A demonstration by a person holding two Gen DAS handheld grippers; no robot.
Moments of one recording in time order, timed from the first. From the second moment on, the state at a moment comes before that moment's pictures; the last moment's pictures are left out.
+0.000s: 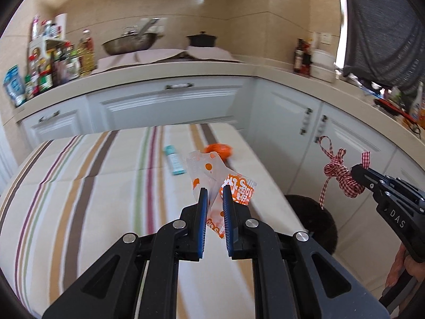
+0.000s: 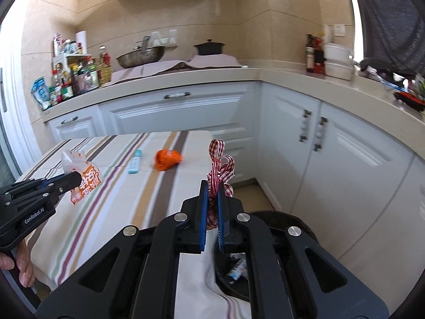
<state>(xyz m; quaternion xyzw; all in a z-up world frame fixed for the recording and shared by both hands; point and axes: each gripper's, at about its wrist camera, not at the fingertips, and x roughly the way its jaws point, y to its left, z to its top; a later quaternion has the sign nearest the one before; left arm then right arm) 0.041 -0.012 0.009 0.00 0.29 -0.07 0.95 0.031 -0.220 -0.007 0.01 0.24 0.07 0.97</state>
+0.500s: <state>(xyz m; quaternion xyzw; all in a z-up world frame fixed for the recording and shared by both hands) 0.056 -0.101 0.009 0.03 0.27 -0.14 0.95 0.022 -0.297 -0.018 0.04 0.24 0.01 0.97</state>
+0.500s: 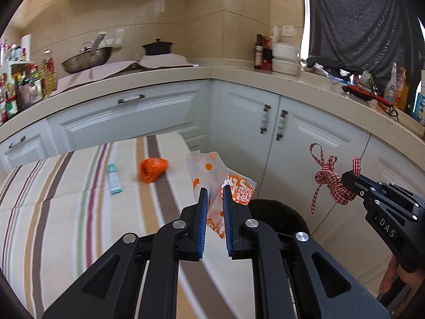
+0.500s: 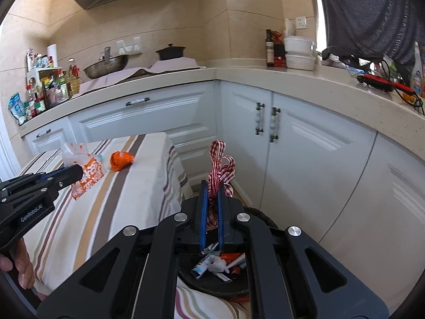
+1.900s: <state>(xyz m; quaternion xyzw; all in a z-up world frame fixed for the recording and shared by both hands) 0.128 -0.185 -0.048 0.05 0.34 -0.14 0.93 0.087 -0.358 -0.087 0.10 0.28 -0.03 0.95</state>
